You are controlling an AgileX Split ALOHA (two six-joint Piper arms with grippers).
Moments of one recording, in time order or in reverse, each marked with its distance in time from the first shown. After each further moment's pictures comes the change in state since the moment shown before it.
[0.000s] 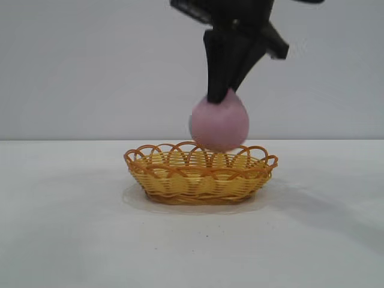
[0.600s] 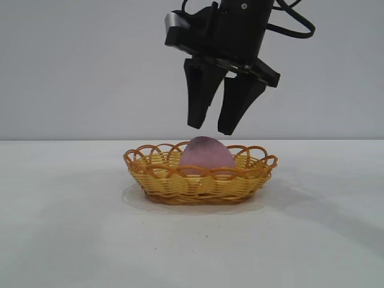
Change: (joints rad) left arm 0.000 0.000 0.000 0.000 0.000 0.000; right arm 0.000 0.047 -0.005 0.012 -0.072 0.000
